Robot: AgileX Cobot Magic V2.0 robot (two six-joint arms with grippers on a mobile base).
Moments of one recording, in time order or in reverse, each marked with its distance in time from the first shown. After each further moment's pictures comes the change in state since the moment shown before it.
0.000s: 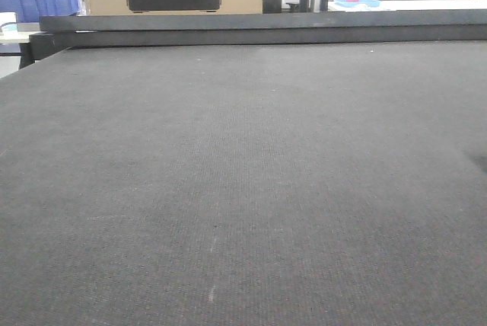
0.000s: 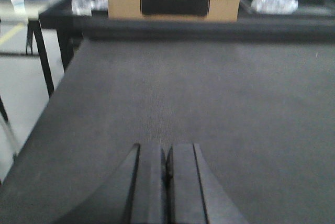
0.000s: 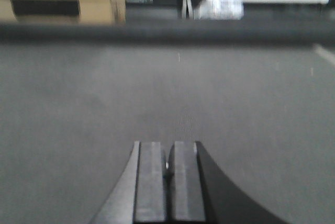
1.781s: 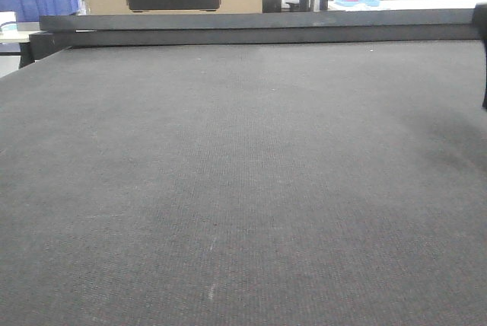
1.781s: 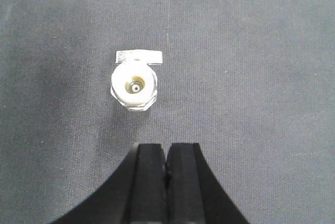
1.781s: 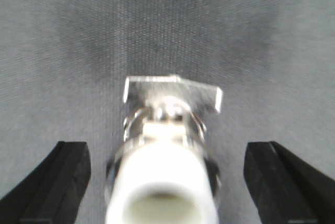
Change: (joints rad) left arm 0.000 0.705 -0.426 0.073 0.502 -0.128; right arm 0.000 1.355 -0.663 0.057 0.571 -0.059
